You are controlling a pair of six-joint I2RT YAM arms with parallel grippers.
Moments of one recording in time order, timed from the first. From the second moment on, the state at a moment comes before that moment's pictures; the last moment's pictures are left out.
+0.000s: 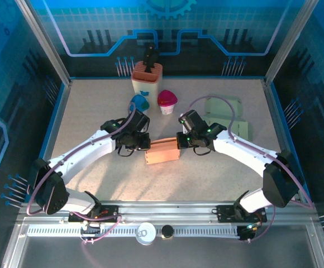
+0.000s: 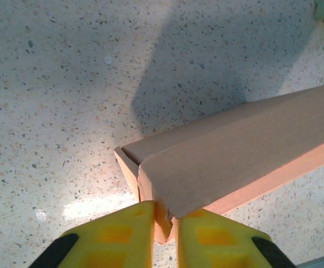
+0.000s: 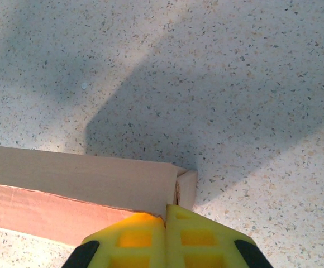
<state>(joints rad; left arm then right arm) -0.61 1.41 1.13 -0.85 0.04 -0.67 0.68 1.47 1.07 -0.59 -0.03 0.50</state>
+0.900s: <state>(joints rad) -0.65 1.41 1.13 -0.85 -0.04 -0.69 0.77 1.40 1.02 -0.57 0.12 0.66</state>
